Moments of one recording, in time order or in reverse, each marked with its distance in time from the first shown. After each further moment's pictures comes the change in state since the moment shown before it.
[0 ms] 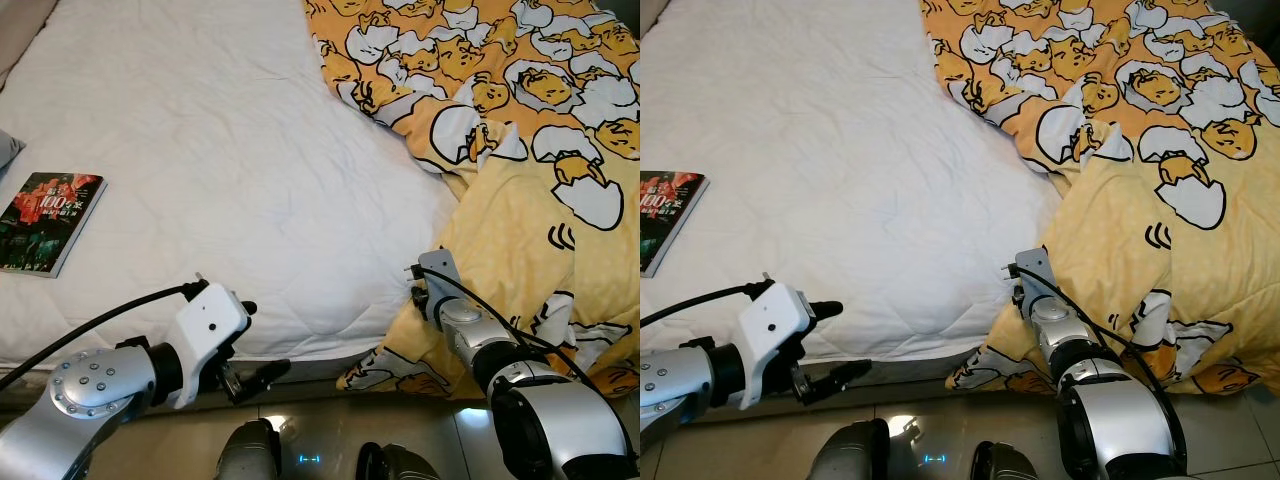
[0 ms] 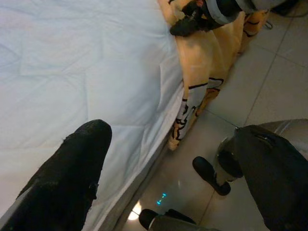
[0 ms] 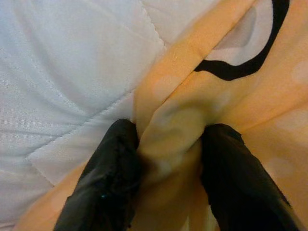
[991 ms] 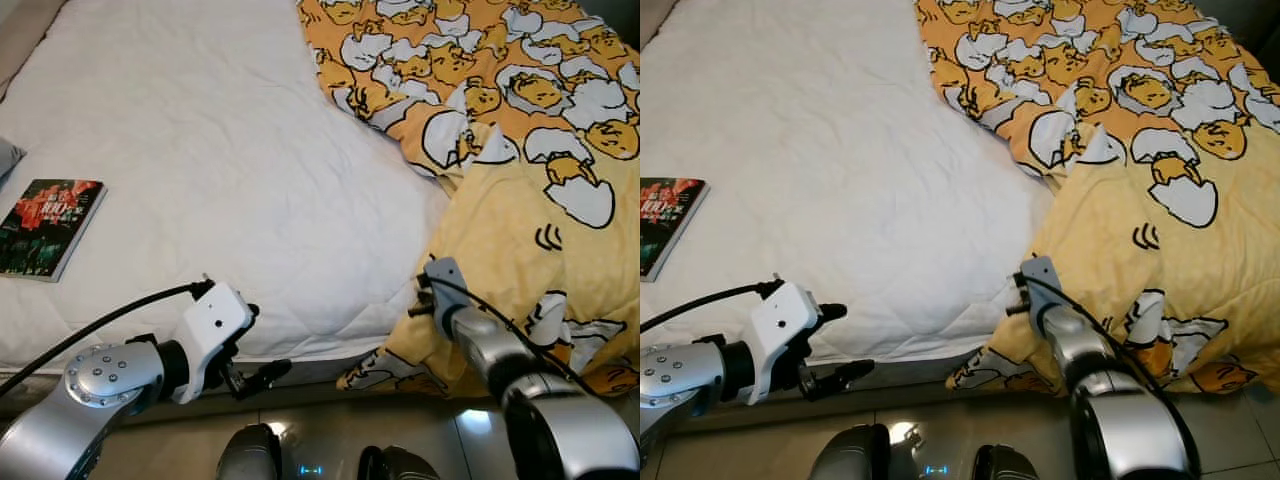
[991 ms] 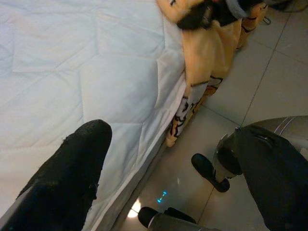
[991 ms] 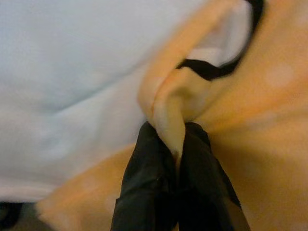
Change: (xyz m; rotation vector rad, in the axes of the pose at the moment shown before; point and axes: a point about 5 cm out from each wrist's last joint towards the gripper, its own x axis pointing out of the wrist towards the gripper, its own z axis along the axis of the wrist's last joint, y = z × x) left arm 0.010 0.005 -0.007 -0.019 0.020 -0.018; right arm -0.006 -0.004 -0.023 -0.105 -0.083 0.293
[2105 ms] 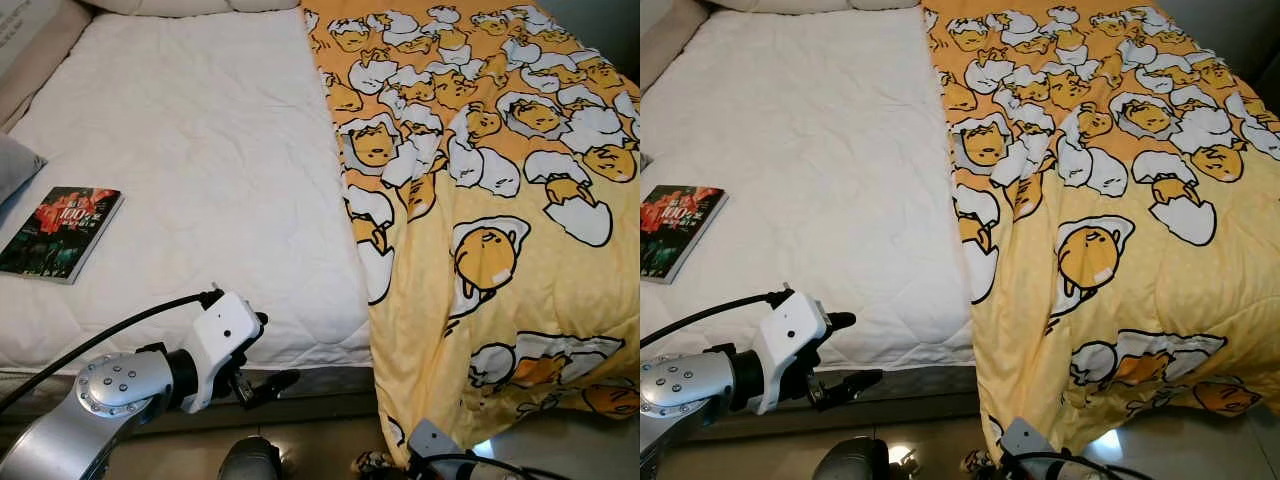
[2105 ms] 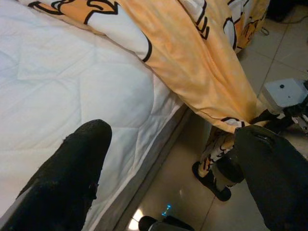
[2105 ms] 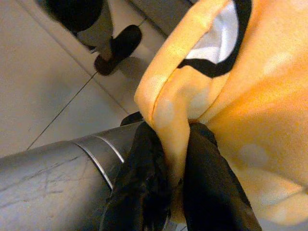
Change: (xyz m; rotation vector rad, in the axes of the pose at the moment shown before) left arm 0.007 -0.008 -0.004 -0.010 -0.011 -0.019; right arm -0.065 0.078 -0.167 -0.196 0.315 0.414
